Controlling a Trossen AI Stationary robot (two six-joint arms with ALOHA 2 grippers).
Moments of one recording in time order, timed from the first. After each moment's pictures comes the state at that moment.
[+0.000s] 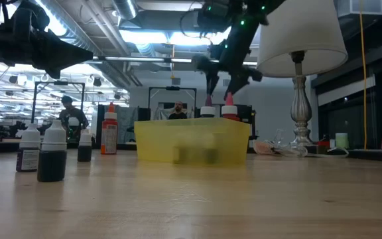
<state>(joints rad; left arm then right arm) -0.11 0.00 0.01 0.07 -0.47 -0.04 -0.25 1.82 1.48 -0.71 0.48 0.77</state>
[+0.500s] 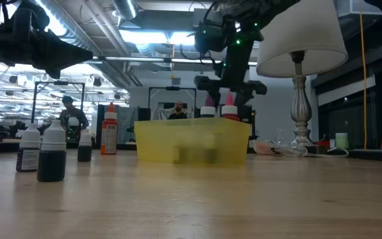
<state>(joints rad) -0.11 0.00 0.01 0.07 -0.47 -0.04 -0.30 1.91 1.48 -0.75 0.53 0.94</state>
